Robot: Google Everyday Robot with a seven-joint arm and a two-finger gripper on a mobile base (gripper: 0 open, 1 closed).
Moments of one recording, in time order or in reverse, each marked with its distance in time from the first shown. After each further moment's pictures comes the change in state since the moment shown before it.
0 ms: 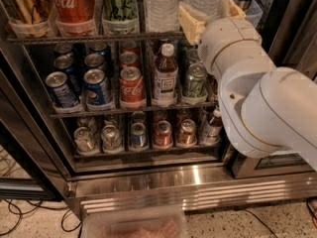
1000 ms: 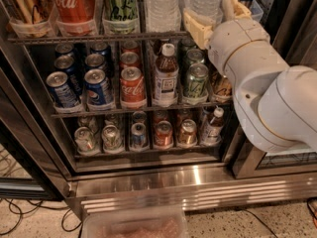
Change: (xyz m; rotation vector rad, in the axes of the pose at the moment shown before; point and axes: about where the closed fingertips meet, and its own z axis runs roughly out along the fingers) arm 0.009 -0.012 0.004 -0.076 -0.015 -0.152
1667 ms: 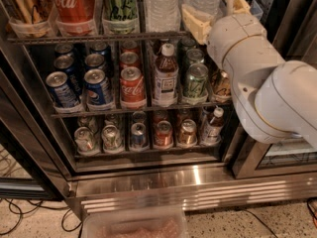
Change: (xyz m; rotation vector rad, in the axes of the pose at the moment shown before) arm 0.000 -0.005 0.015 -0.002 -0.033 -0.037
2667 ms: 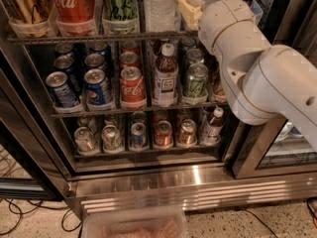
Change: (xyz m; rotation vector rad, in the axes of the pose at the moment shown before) arm -0.016 0.007 0.033 -0.011 -0.061 -0.005
